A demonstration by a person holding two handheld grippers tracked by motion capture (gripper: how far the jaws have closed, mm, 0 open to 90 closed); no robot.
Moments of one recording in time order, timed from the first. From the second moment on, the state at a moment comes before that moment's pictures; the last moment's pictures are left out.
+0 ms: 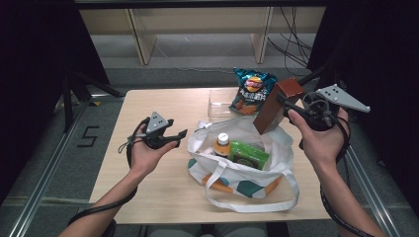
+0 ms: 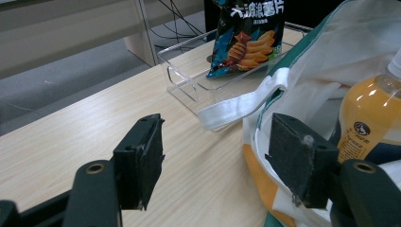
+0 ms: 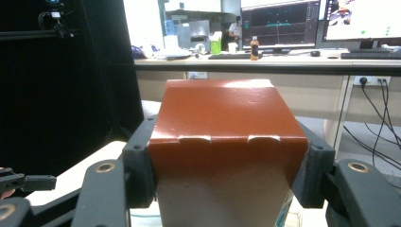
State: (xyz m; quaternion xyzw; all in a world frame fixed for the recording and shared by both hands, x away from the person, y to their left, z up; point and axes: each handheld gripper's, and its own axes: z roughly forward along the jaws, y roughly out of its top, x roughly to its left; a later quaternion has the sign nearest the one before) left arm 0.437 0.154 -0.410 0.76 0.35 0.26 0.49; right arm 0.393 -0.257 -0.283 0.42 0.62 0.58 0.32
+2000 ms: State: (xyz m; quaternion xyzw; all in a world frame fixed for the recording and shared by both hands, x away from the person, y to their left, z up) left arm 0.437 0.153 -0.410 0.76 0.35 0.26 0.48; right arm 0.426 -0.267 -0.270 0.44 0.59 0.57 0.36
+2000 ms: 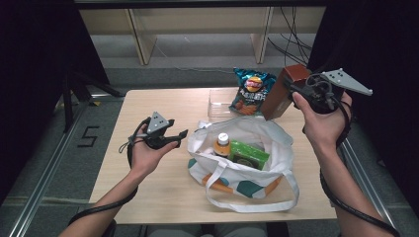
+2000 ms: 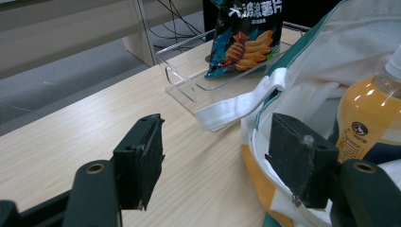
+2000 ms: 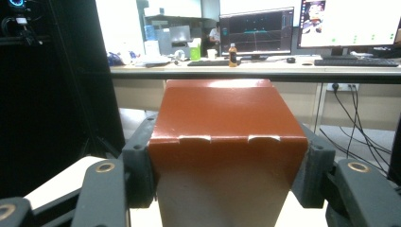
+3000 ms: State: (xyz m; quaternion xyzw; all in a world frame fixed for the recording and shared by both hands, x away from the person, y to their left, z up) left arm 0.437 0.154 -0.411 0.76 0.35 0.26 0.49; right arm 0.453 -0.261 -0.277 0.45 0.59 0.56 0.36
